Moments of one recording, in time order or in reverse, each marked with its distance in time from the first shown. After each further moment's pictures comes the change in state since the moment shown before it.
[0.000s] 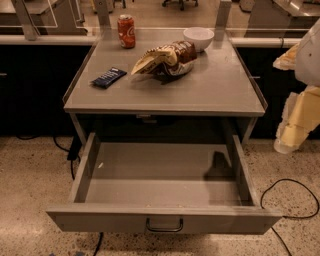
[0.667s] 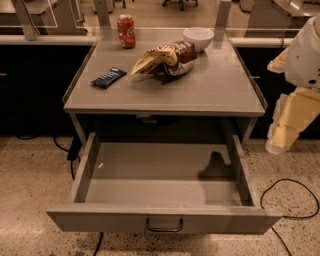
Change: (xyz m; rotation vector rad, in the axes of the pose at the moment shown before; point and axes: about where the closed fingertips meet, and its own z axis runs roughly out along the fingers) arm -0.007 0.003 0.007 -0.016 0.023 0.017
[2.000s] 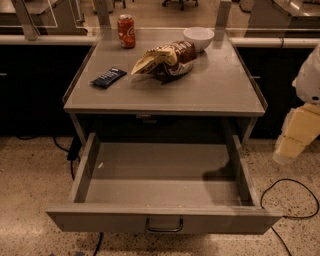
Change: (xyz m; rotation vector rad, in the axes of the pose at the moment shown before) arm 0.046 0.000 0.021 0.023 0.121 0.216
